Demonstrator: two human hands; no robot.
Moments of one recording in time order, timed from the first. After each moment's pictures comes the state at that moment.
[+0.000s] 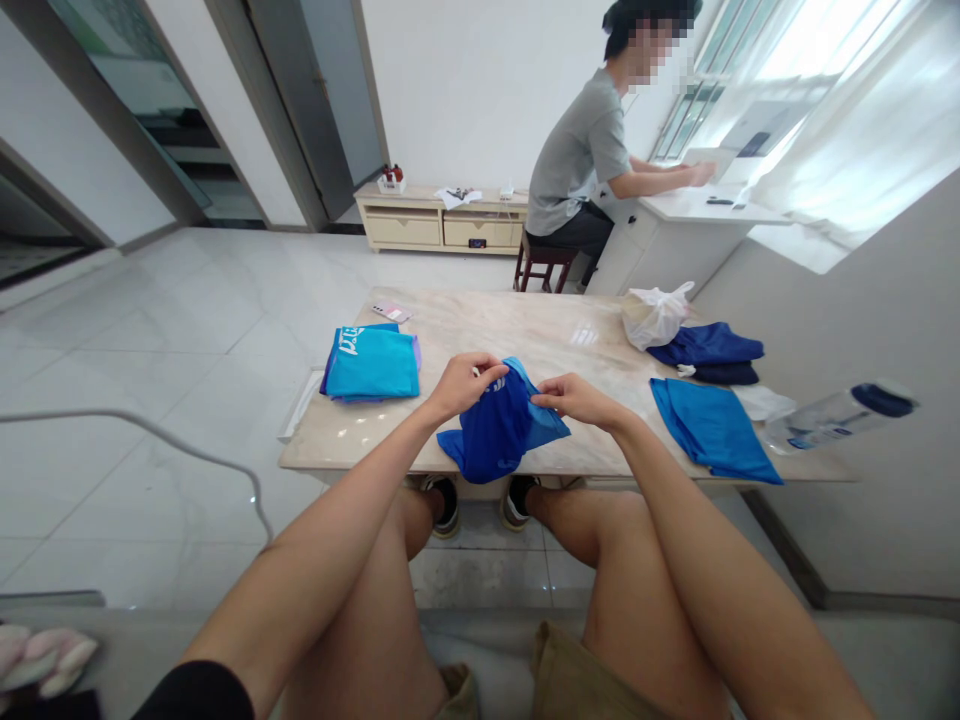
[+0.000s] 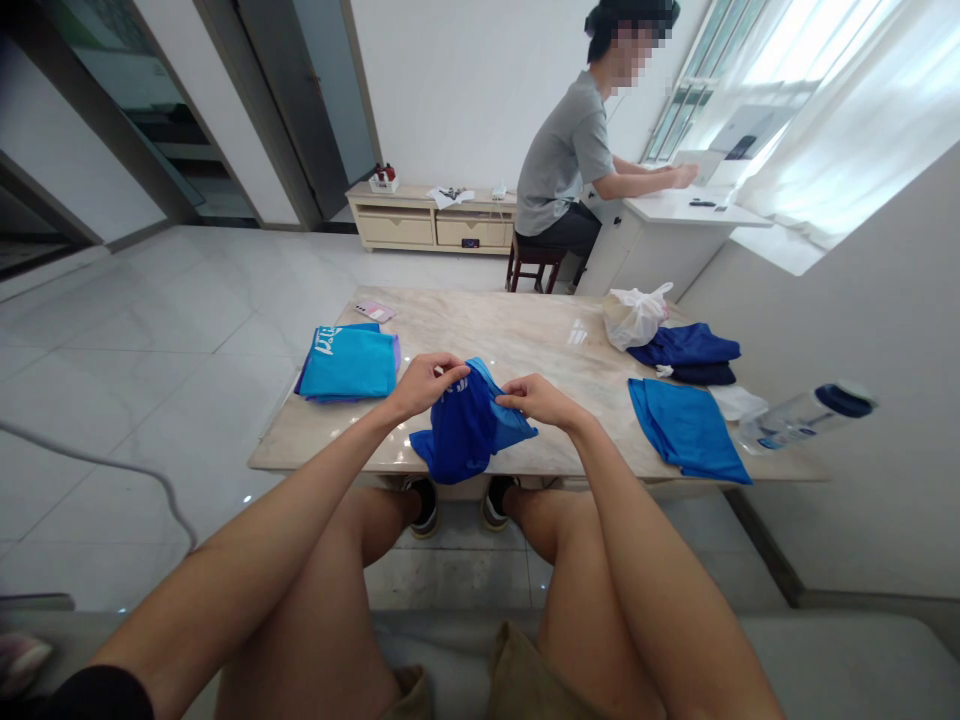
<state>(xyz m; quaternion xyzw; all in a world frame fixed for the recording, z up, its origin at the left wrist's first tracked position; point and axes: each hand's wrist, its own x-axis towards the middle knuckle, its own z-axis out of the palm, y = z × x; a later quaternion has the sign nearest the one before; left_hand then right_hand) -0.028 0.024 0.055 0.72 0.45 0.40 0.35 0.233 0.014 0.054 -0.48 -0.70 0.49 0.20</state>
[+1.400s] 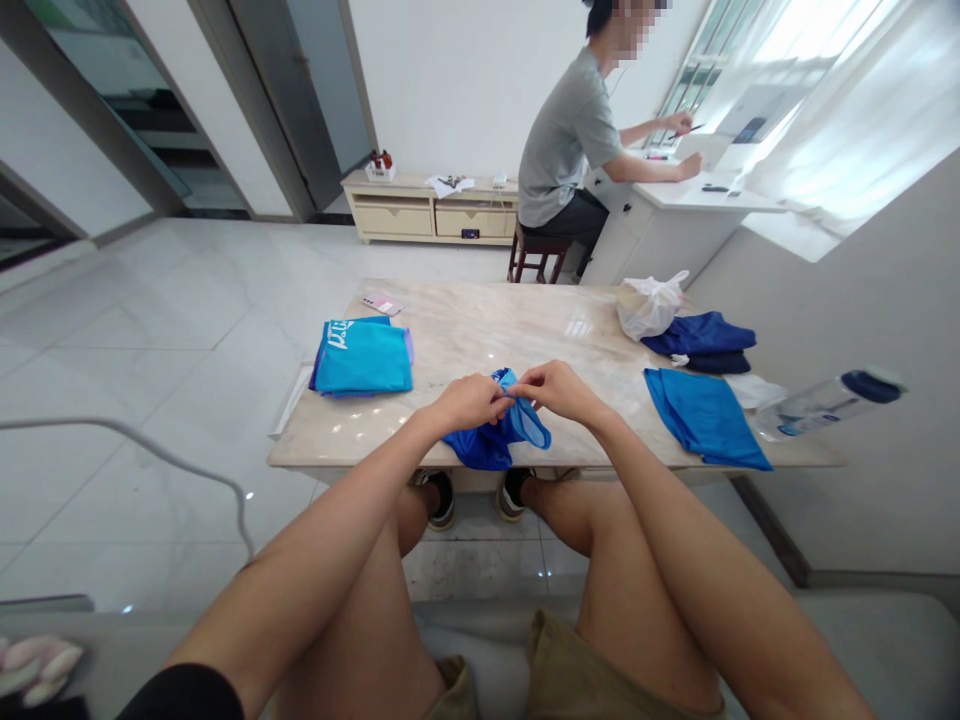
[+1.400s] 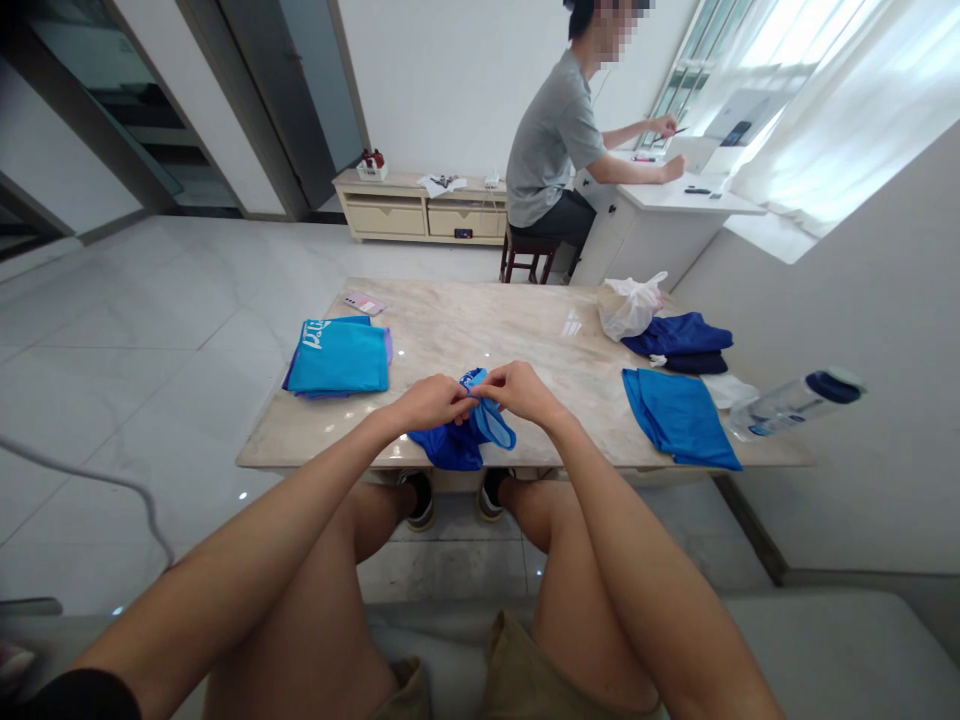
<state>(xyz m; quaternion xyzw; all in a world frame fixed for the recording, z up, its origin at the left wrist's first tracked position) -0.012 0.011 0.045 0.82 0.46 0.12 0.31 0.208 0.011 0.055 -0.49 -0.72 0.43 0.26</state>
